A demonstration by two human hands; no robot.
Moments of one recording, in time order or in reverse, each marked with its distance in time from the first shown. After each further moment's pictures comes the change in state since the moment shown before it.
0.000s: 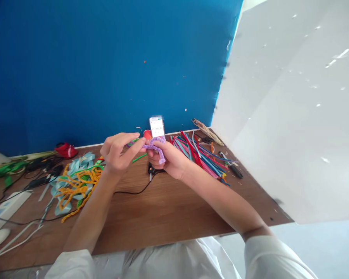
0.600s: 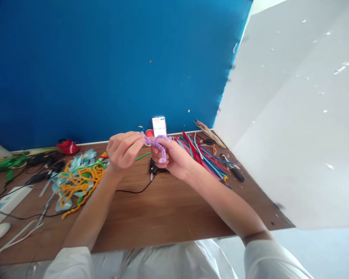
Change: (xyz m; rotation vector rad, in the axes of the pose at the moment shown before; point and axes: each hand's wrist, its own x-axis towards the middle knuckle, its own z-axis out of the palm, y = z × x) left_hand -0.015 -0.004 0.004 0.009 -0.055 -0.028; right_hand -0.002 -0.003 0.003 0.068 0.070 -0.015
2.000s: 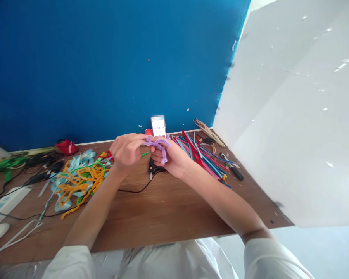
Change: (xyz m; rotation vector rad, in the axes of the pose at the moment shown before) left_hand -0.004 0.008 0.019 -0.078 0.080 -0.072; right_hand 0.006 0.004 -0.006 0.012 0.016 -0.005
